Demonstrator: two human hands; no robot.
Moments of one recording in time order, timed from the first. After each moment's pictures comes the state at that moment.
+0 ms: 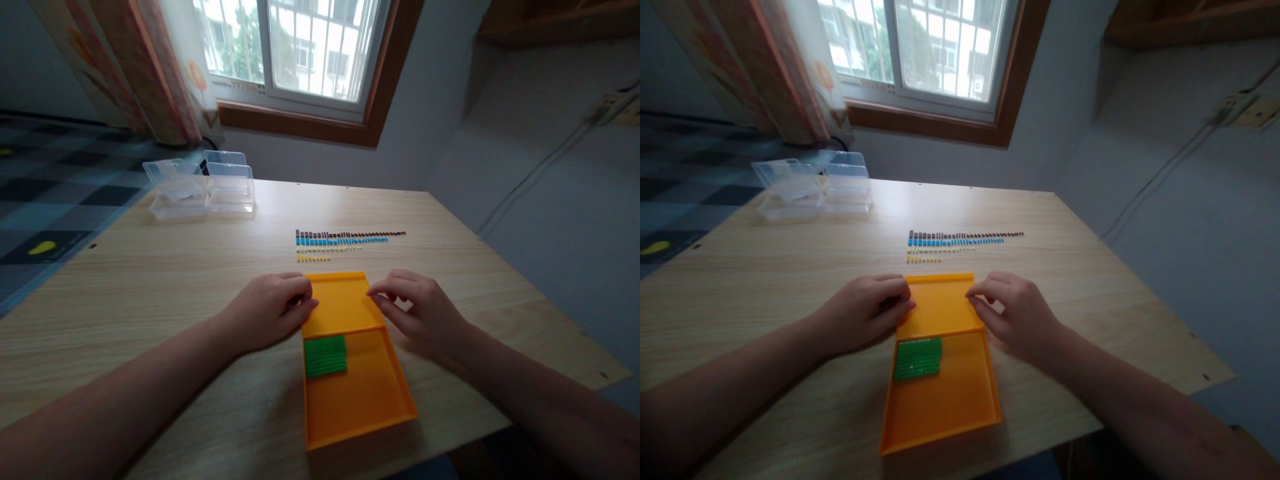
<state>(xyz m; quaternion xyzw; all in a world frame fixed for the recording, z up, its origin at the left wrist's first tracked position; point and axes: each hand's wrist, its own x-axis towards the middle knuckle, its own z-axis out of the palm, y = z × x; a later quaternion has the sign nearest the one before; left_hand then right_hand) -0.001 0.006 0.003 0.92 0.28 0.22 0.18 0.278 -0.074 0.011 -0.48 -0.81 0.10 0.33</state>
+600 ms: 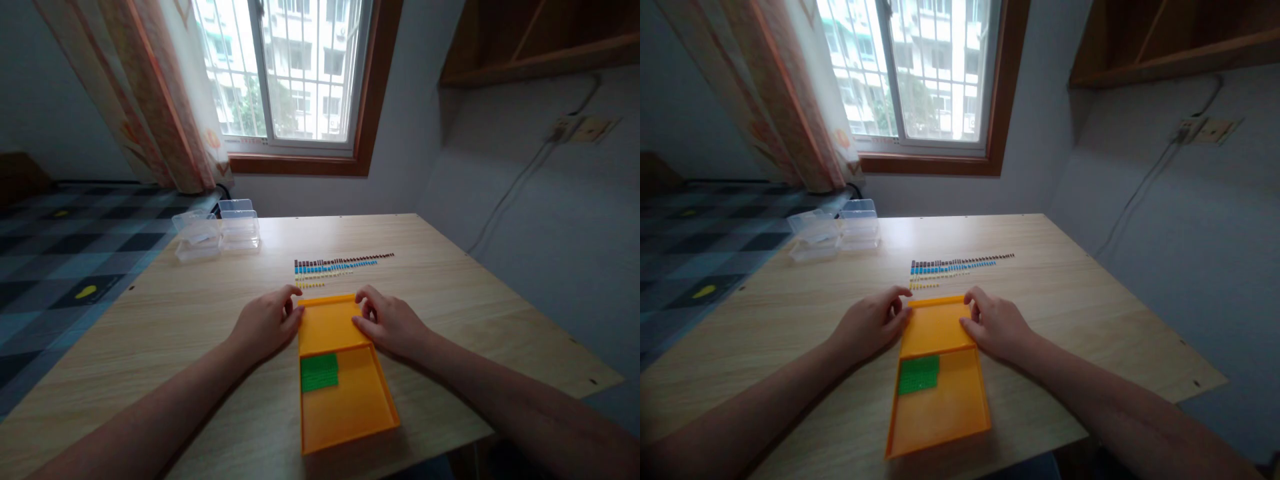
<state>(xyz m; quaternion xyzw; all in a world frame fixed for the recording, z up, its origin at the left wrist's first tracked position) -0.003 0.012 -0.001 0.86 0.45 0.23 0.11 0.268 -0.057 -0.002 -0.60 -0.74 0.18 0.24</state>
